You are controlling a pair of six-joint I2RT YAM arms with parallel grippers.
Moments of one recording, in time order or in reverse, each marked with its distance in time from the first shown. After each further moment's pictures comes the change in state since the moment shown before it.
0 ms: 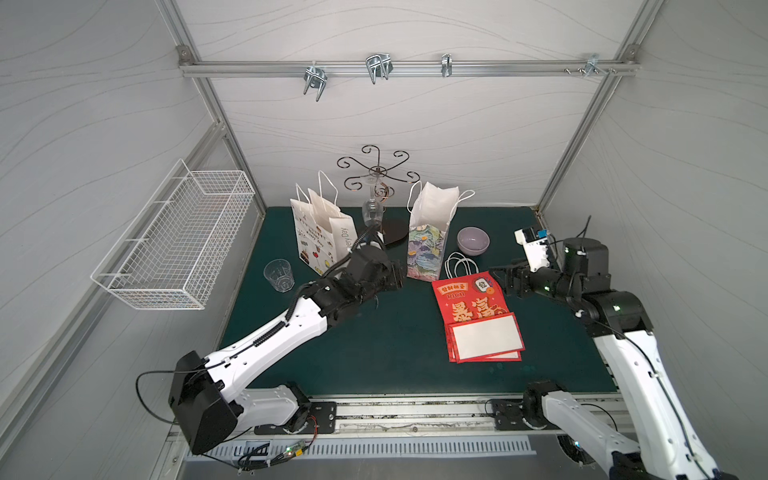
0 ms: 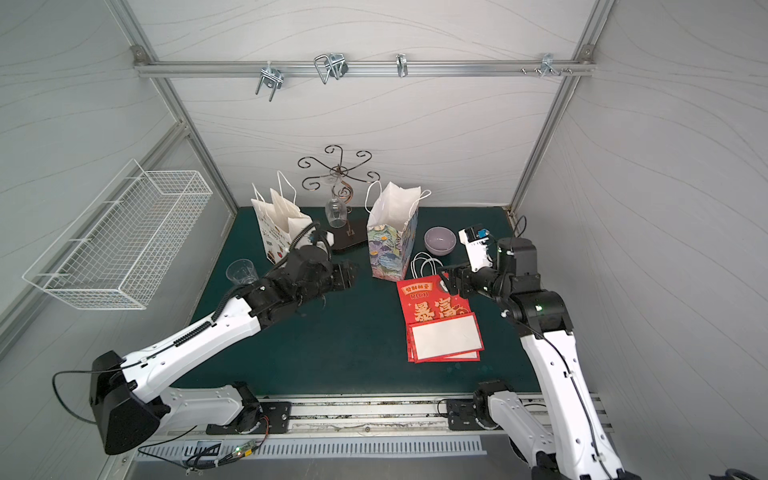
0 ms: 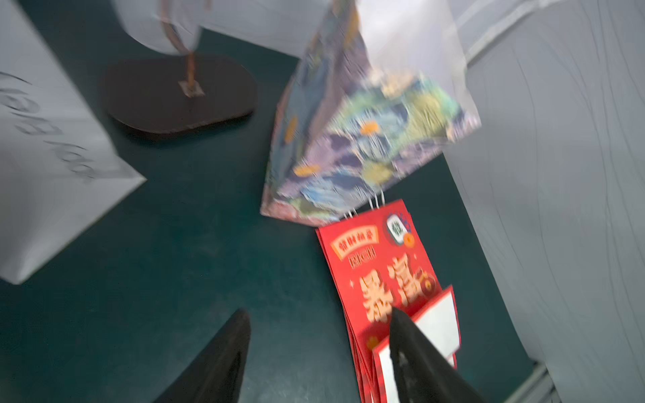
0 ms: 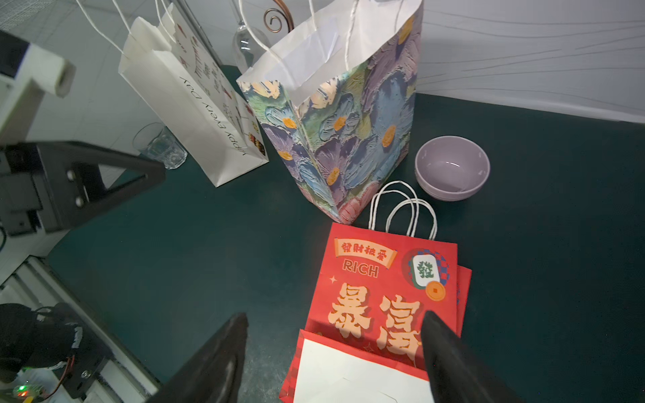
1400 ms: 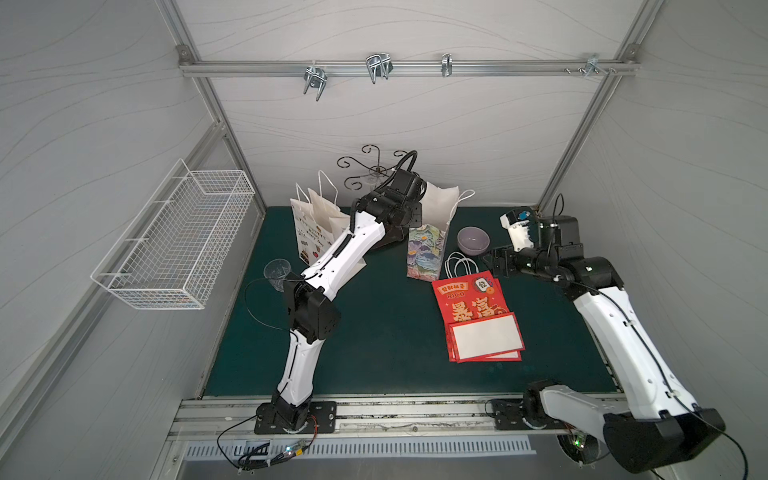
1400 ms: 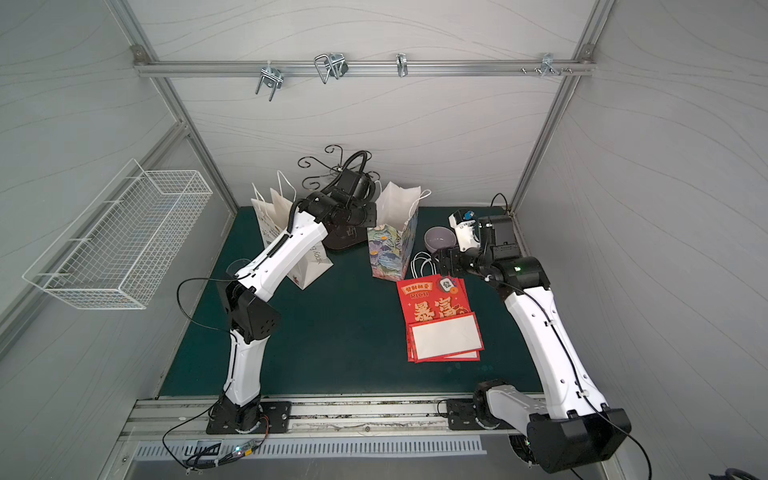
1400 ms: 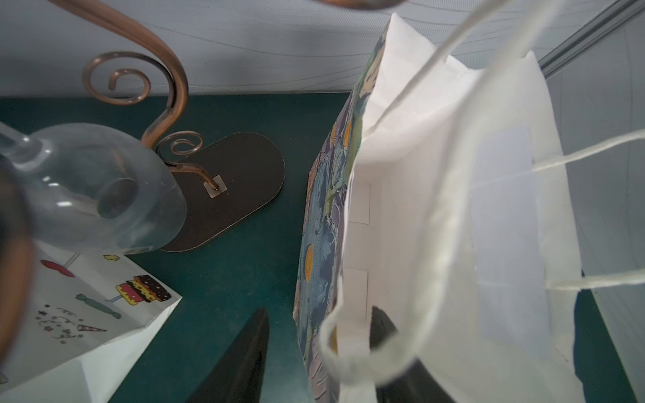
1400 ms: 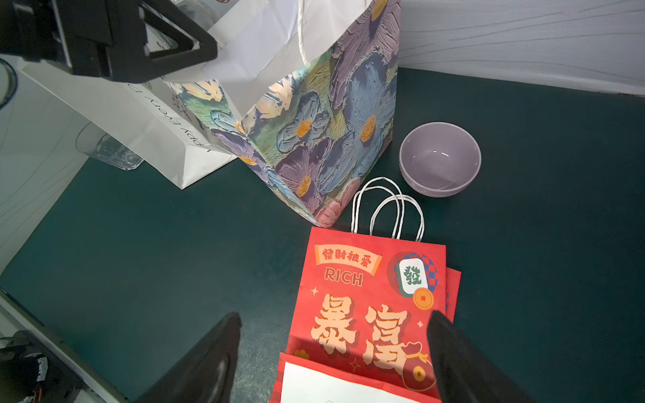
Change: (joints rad) left arm 0.081 0.864 1.179 -0.552 -0.011 0.214; right arm 0.016 0.212 0.110 0.011 0.104 0.029
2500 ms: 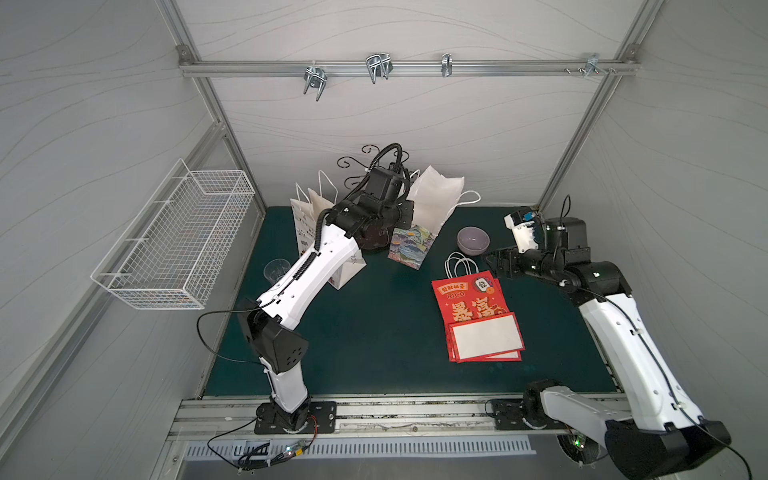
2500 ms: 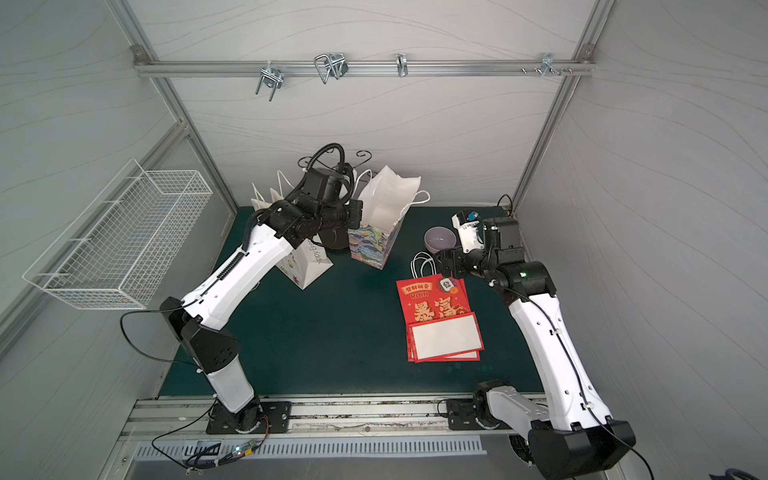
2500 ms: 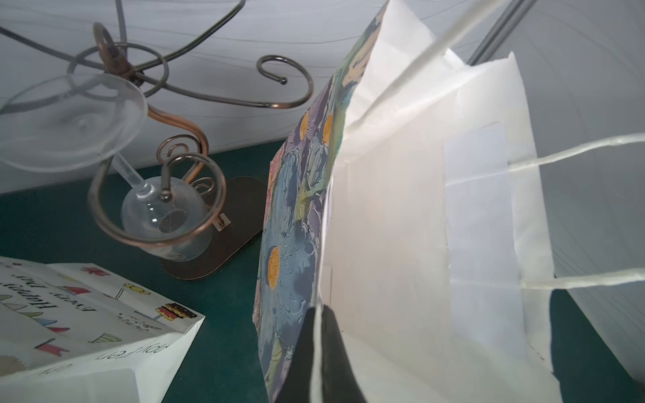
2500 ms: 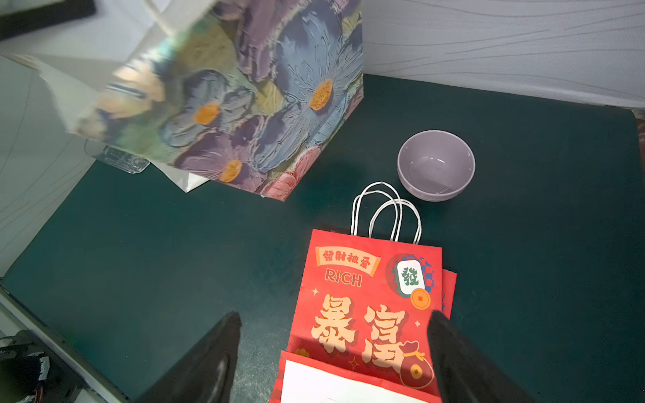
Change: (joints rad) left arm 0.009 -0.373 -0.314 0.164 0.122 0.196; right arm -0.015 -0.057 -0.017 -0.010 -0.019 -0.023
